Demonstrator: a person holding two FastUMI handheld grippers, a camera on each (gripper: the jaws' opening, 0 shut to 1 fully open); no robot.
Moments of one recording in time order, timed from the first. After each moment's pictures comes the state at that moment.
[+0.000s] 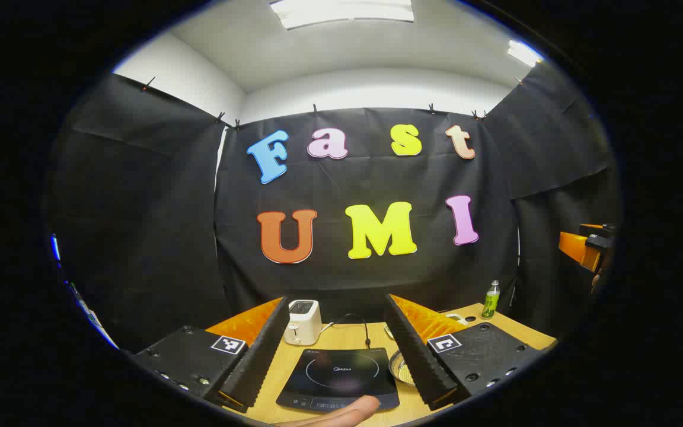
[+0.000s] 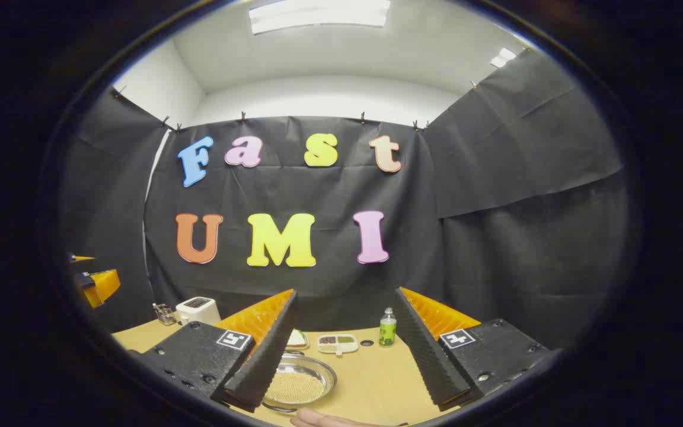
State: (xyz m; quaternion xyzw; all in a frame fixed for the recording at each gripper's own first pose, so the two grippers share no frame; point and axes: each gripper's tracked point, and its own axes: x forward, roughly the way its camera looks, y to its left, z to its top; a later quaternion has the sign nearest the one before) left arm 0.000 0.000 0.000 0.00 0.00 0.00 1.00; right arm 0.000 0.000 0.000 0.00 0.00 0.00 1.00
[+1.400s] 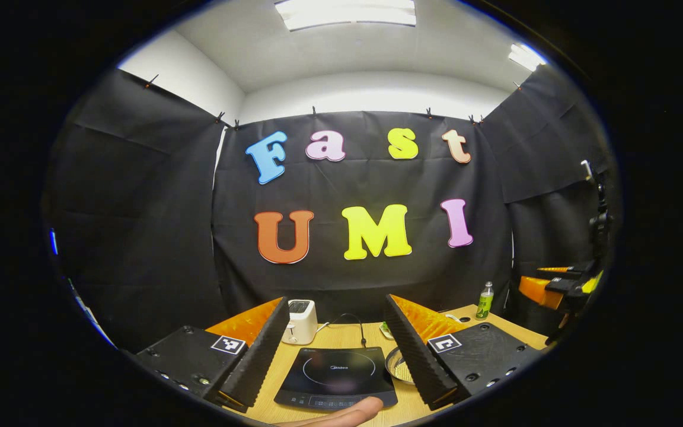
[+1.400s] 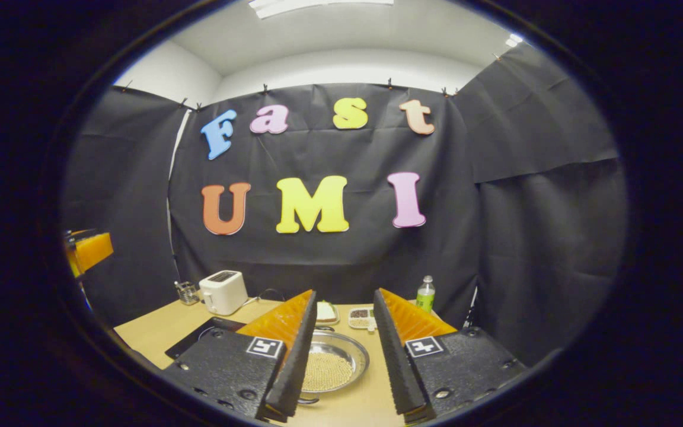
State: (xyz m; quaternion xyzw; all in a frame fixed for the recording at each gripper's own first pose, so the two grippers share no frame) left arm -0.014 0.007 -0.006 -0.01 -0.01 -0.01 1.00; right arm 0.033 0.062 -0.091 0.00 0.09 0.09 0.99
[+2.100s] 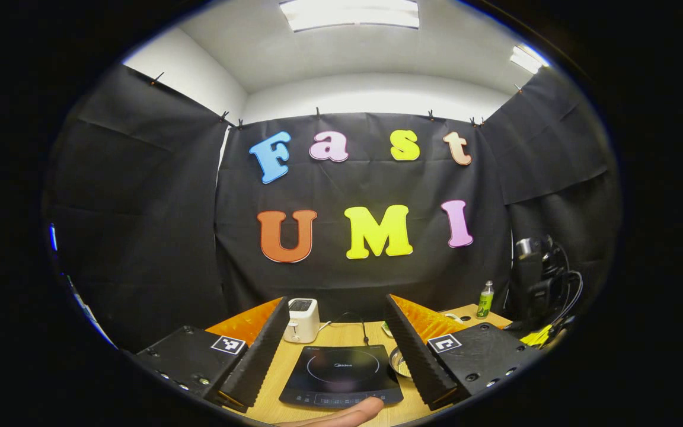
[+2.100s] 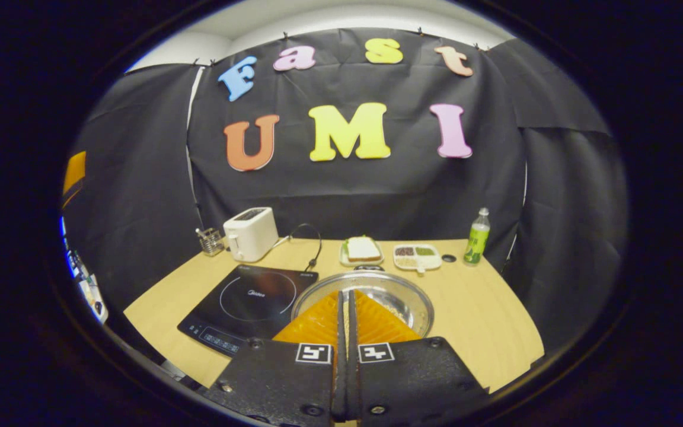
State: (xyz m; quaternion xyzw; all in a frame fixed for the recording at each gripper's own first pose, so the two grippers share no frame) left arm -0.023 0.026 -0.021 -0.01 -0.02 -0.01 1.00; right arm 0.037 0.154 -0.238 0.00 0.27 0.14 0.95
